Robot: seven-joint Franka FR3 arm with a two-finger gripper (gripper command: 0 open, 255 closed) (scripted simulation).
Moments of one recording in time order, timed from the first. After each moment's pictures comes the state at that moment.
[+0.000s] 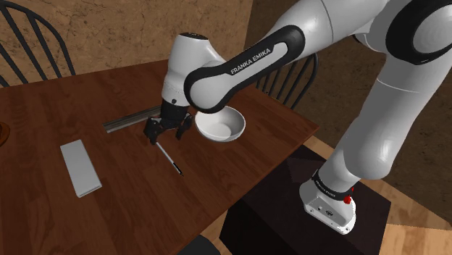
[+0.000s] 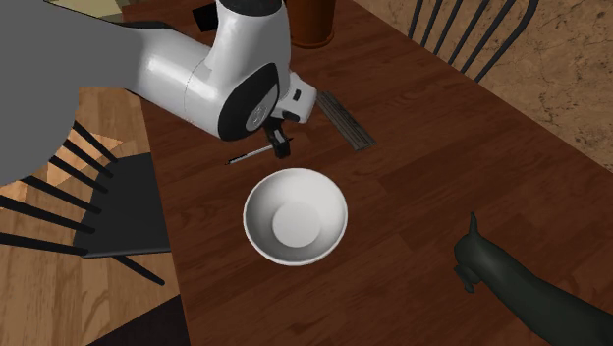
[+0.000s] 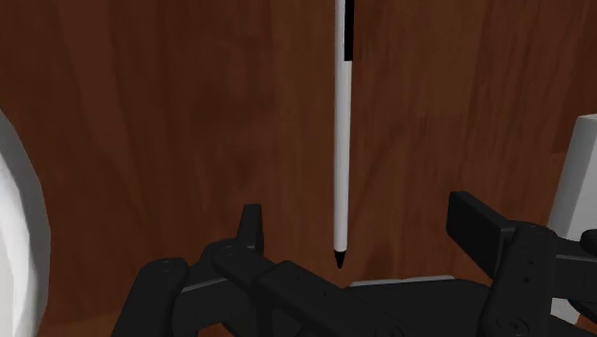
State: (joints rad) arm 0.19 0.17 0.49 -2.12 0.14 2.49 0.61
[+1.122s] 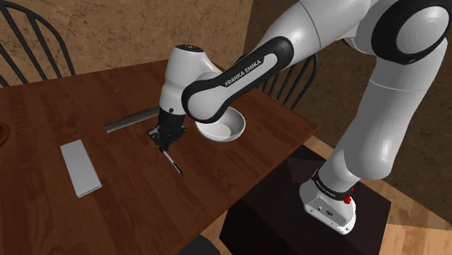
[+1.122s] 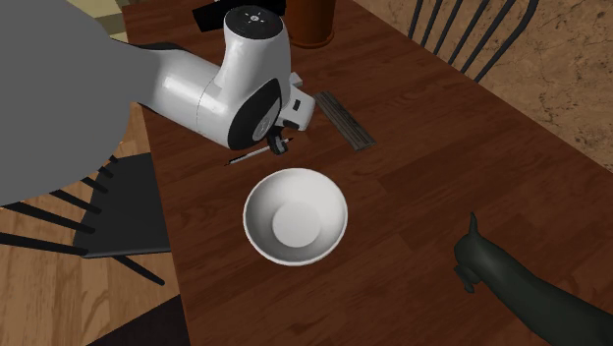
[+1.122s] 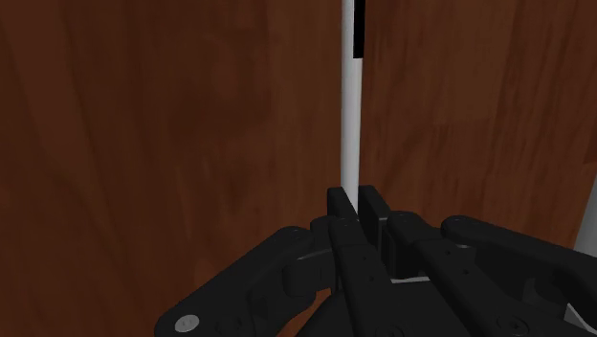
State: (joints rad) arm 0.21 0.24 0.48 -2.11 0.10 2.55 0.64
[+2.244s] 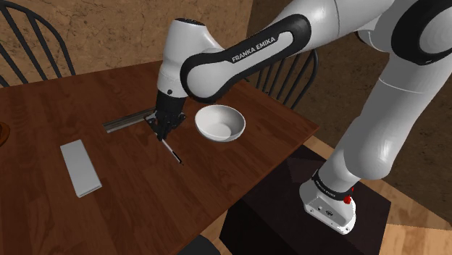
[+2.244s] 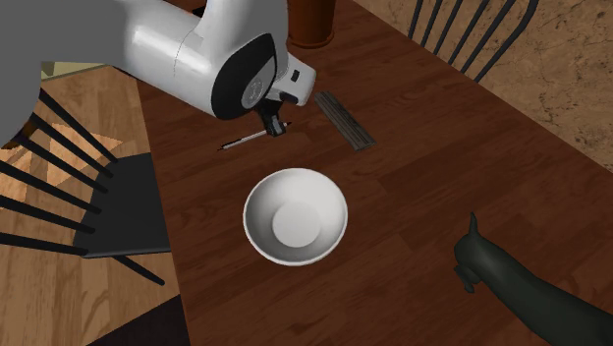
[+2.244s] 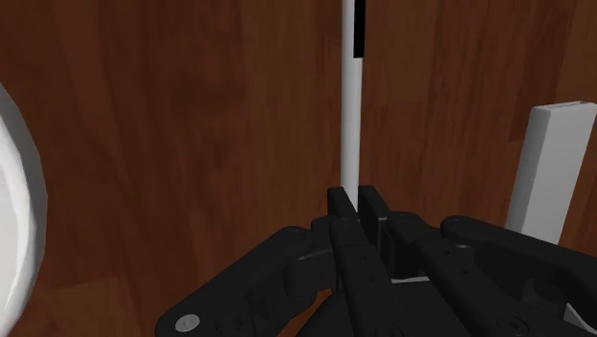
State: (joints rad) arm 0.20 0.15 0.49 -2.06 0.14 2.42 0.63
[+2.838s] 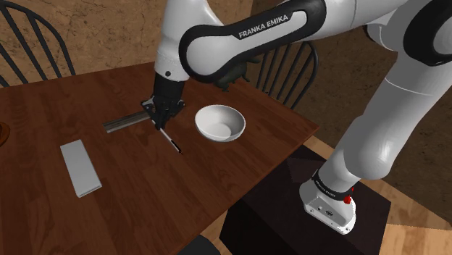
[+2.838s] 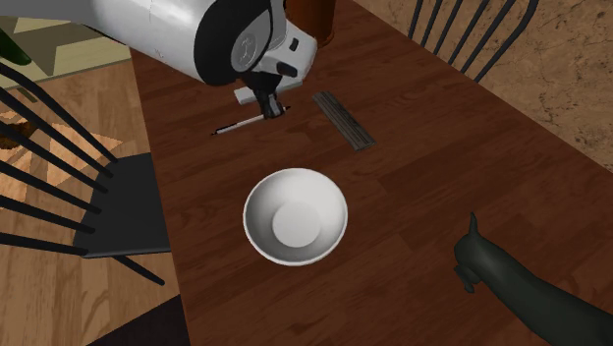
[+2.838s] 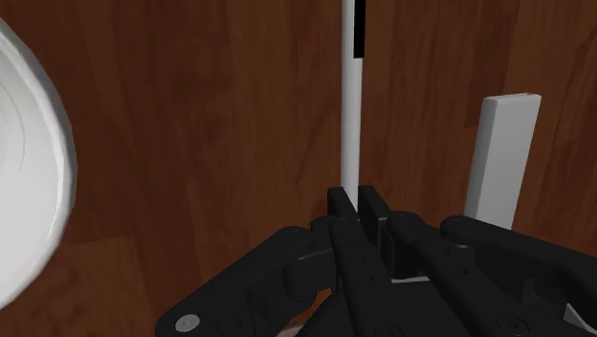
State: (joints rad) arm 0.19 0.09 0.49 -2.00 0.16 2.30 0.63
